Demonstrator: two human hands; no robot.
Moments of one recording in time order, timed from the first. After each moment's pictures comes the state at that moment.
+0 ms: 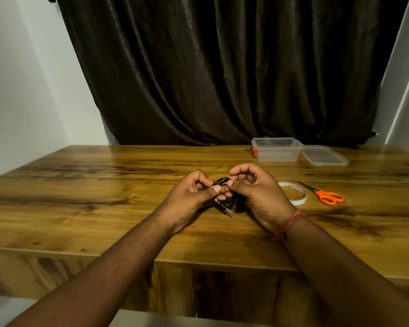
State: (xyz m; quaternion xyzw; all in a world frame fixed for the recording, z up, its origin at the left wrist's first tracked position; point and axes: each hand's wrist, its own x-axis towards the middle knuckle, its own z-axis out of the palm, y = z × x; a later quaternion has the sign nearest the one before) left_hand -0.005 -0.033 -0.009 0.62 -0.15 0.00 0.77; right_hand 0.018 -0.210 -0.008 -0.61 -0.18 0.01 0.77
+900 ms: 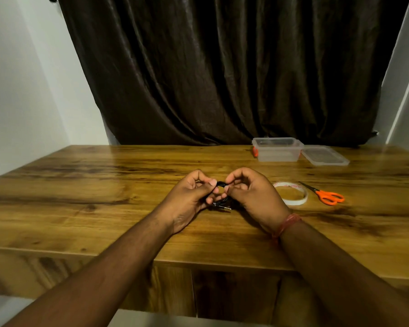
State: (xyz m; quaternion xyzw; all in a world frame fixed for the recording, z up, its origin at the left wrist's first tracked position) left_hand 0.000 -0.032 -0.010 0.61 -0.11 -0.01 0.78; right_hand 0.018 -0.207 -0.011 -0.71 -0.21 -0.03 0.67
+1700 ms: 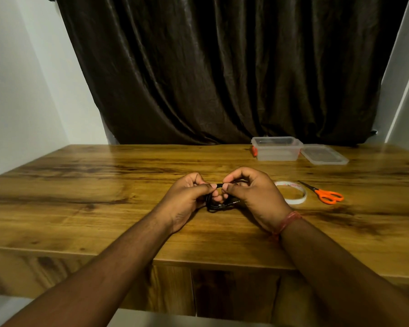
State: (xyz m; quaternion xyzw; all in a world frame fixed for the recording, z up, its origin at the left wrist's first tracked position) left_hand 0.000 -0.028 -0.011 0.64 -0.10 0.00 0.77; right_hand 0.014 -0.207 -0.007 -0.66 -0.20 0.00 0.72
